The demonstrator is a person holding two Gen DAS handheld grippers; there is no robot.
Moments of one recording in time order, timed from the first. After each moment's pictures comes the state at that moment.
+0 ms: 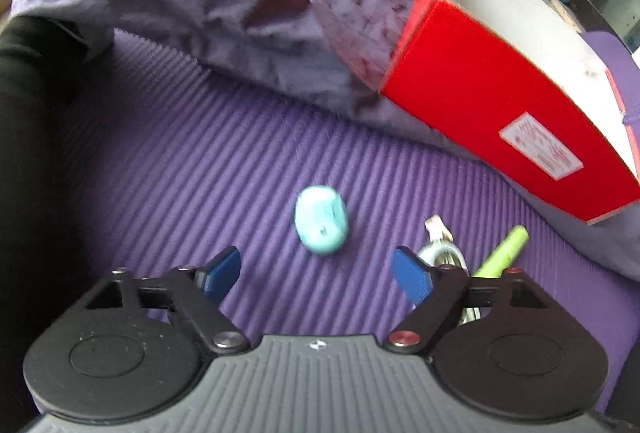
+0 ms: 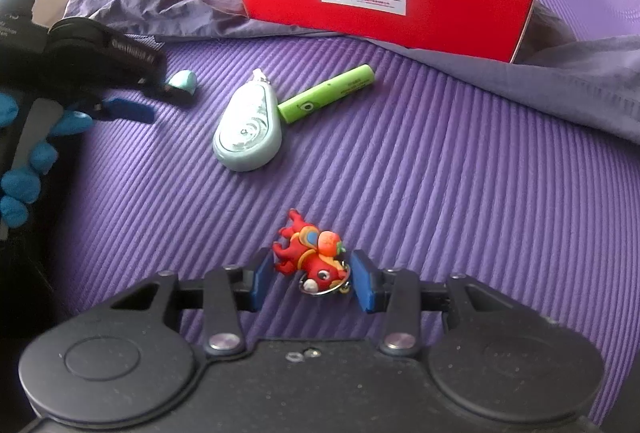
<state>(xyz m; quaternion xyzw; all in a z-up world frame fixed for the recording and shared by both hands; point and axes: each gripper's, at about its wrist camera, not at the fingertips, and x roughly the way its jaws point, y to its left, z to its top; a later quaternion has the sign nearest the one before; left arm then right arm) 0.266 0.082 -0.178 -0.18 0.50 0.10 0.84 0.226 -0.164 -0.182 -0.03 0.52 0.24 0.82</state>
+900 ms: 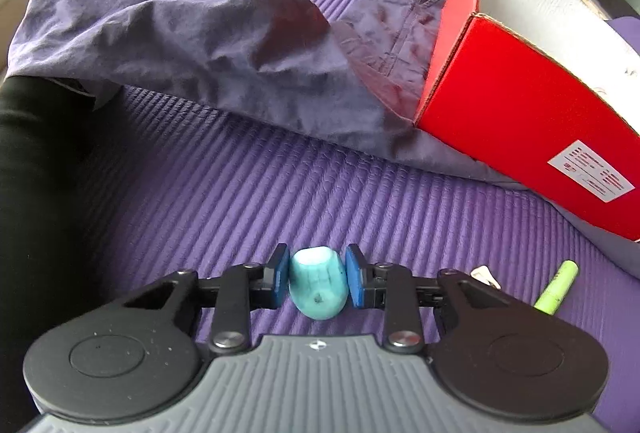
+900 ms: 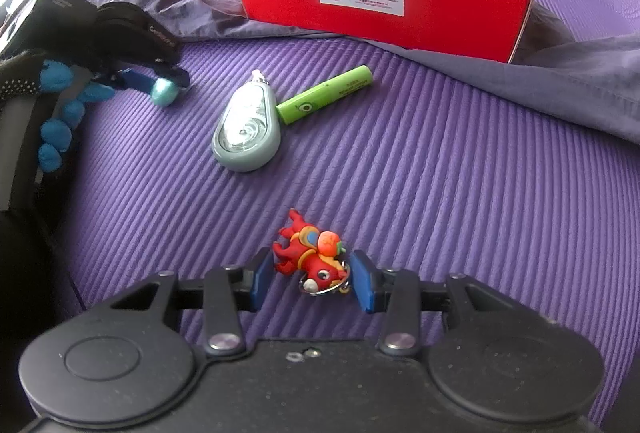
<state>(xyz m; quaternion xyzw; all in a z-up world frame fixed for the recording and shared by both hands) 0.299 0.086 -0.184 -0.12 0.50 0.14 0.84 0.224 -0.163 -0.181 -0.03 0.52 0.24 0.82</state>
